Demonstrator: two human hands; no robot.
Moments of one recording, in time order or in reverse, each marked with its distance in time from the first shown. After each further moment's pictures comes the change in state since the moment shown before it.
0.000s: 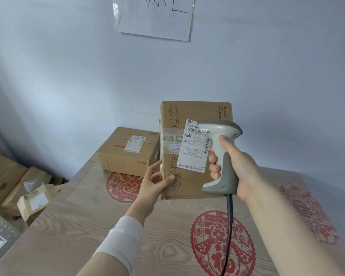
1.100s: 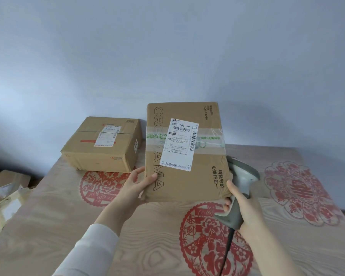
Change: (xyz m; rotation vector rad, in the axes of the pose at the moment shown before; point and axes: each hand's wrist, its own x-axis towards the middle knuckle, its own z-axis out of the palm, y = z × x) left_hand 0.055 -0.033 0.008 0.143 -0.038 -0.372; right_hand 0.077 0.118 -0.143 0.185 0.380 0.031
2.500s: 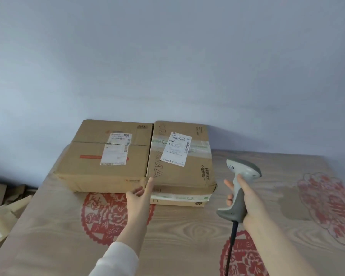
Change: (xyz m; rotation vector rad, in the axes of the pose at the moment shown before) left_hand 0.132 0.001 -0.083 0.066 0.448 -0.181; right_hand 0.120 0.039 0.139 -0.075 0.150 0.133
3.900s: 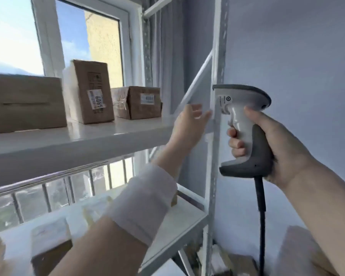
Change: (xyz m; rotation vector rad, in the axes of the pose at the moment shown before) left_hand -0.450 0.169 -0.695 0.180 0.546 1.099; right_hand -0.755 0.128 0.368 -0.088 -1.386 -0.293
